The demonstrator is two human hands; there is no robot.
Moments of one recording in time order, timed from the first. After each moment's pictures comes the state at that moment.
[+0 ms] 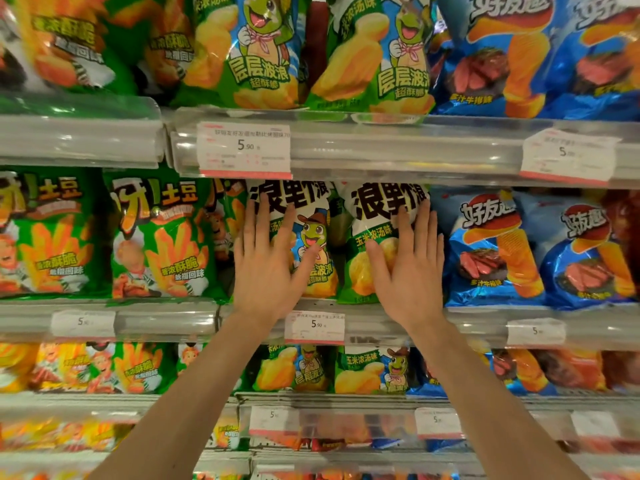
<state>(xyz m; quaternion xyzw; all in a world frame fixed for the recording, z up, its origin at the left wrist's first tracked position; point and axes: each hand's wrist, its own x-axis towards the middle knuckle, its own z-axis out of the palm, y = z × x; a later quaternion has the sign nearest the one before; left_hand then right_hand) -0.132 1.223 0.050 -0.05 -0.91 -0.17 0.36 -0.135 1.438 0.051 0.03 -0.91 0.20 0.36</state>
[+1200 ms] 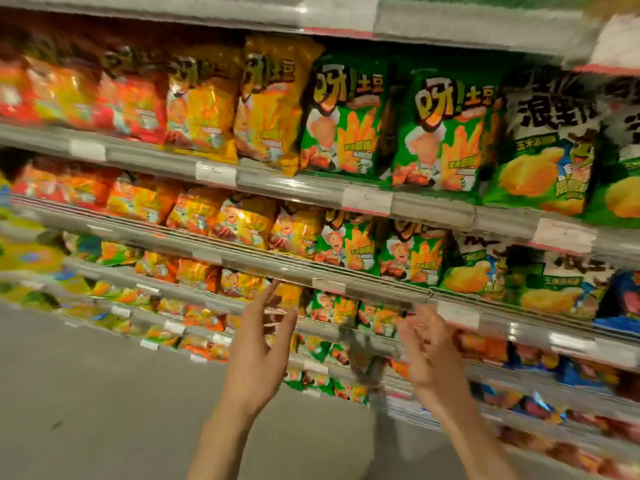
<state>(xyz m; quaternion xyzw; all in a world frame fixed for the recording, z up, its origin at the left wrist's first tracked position) 0.192 0.895 -0.090 0.14 -0.80 -0.55 0.20 0.130 1.140 -0.086 0.01 -0.86 0.51 0.00</state>
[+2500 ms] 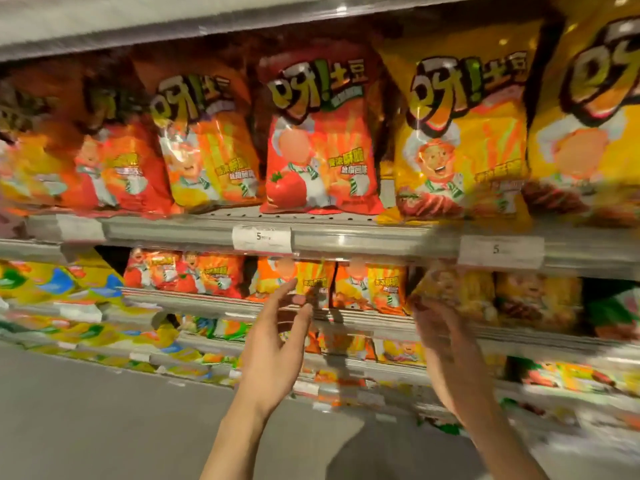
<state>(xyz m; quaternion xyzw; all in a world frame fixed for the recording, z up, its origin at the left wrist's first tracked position) 0.051 0.432 -0.068 0.12 -0.85 -0.50 0.13 0.004 0.671 -0.124 -0.03 -0.82 0.56 0.03</state>
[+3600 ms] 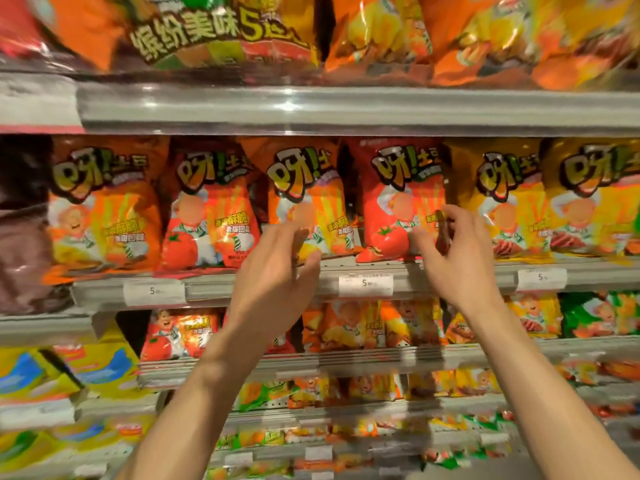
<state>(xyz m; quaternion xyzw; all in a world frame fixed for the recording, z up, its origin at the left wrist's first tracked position) -0.012 0.243 0.061 -0.15 -0.89 -0.34 0.26 -0.040 0.508 0.060 -0.05 -0.91 0.29 0.31</state>
